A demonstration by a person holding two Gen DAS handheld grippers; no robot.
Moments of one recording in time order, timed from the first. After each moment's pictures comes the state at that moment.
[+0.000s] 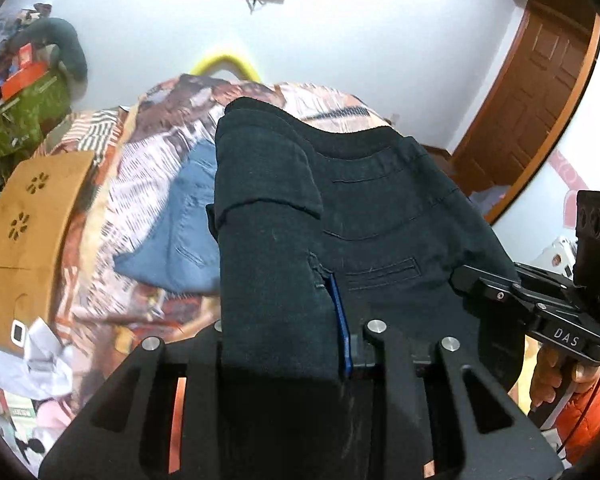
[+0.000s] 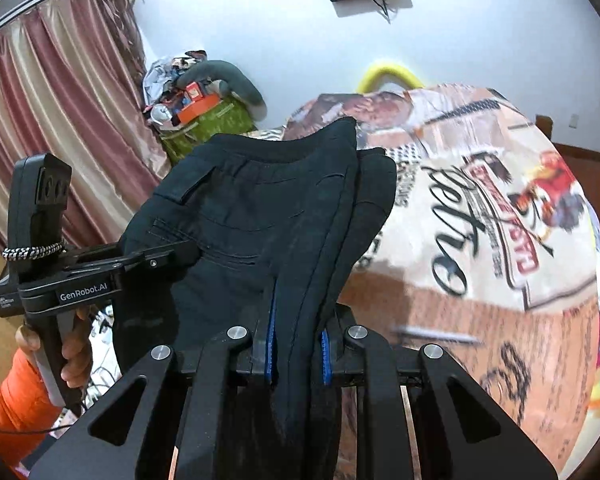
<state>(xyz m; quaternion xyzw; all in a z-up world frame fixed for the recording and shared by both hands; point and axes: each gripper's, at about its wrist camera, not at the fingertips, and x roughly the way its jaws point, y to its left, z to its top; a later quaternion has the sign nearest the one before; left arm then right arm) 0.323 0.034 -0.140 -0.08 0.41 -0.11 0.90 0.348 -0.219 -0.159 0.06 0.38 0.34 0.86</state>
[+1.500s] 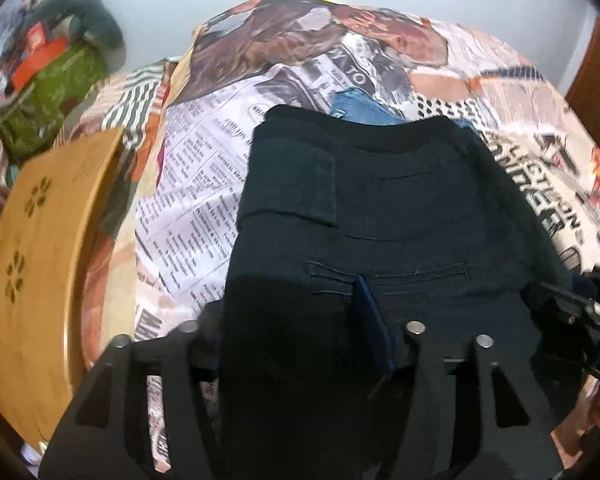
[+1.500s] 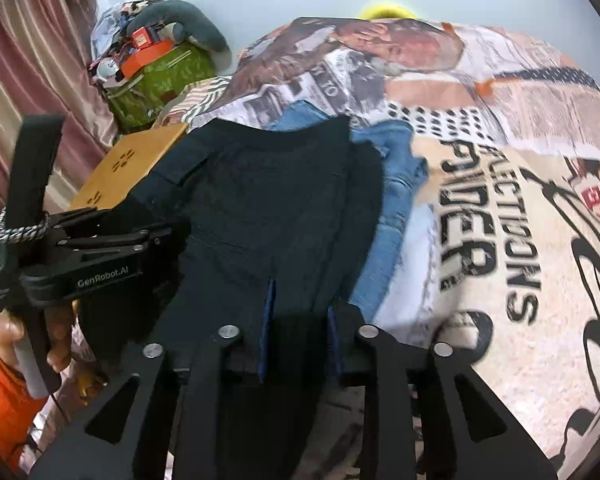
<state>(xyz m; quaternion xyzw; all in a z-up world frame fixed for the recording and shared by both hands) 0.563 0.155 -0.312 -0.02 0.49 0.01 0.87 0.518 -0.091 -0.282 0.01 0.48 0.27 0.84</state>
